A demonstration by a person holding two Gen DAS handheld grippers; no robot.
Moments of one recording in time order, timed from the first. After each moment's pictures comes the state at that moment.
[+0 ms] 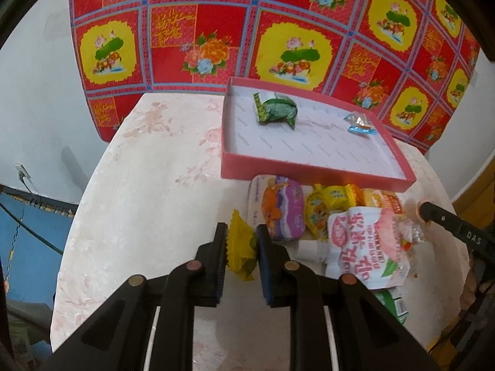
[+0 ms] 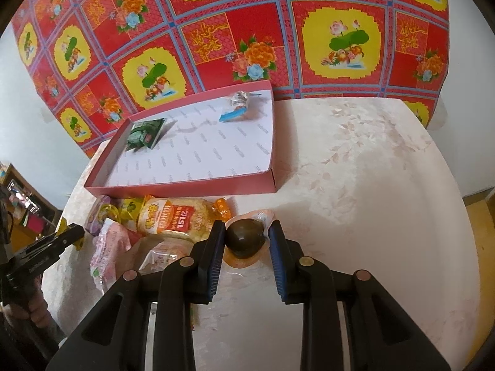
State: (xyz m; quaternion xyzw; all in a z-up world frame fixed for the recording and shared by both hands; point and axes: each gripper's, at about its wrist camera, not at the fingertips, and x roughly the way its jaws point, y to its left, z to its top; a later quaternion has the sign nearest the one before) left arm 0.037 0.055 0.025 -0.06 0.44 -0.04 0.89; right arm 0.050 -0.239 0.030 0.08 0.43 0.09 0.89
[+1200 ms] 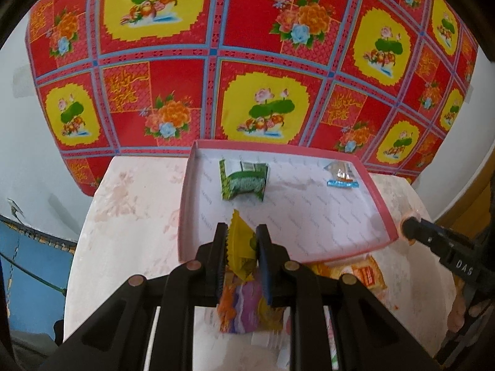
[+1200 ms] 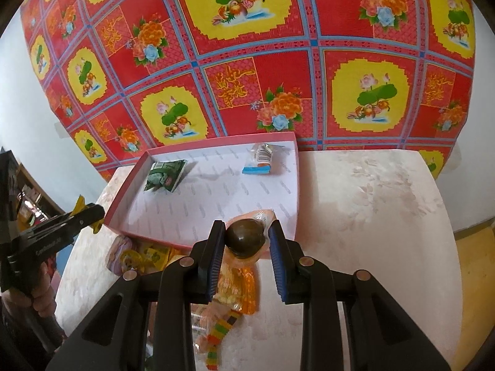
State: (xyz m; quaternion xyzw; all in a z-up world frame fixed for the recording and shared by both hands) left arm 0.104 0.025 0.071 -0.05 0.41 -0.06 0.91; right arm 0.090 -0.229 0.069 0.07 0.40 0.12 0.91
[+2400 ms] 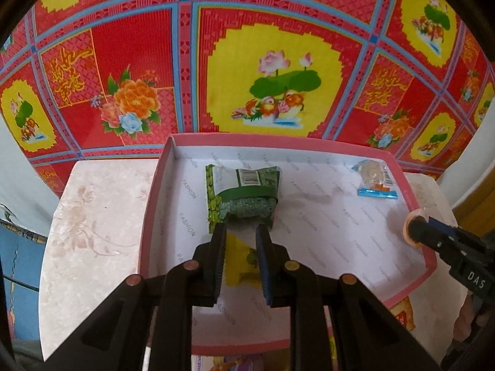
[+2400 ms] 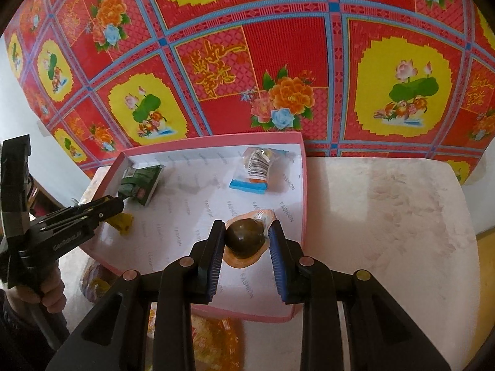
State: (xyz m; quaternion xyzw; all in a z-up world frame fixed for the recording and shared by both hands) left arm 0.182 0.006 0.022 -0.03 0.45 -0.05 0.89; right arm 0.158 -0.223 0.041 0.07 0.43 0.13 0.89
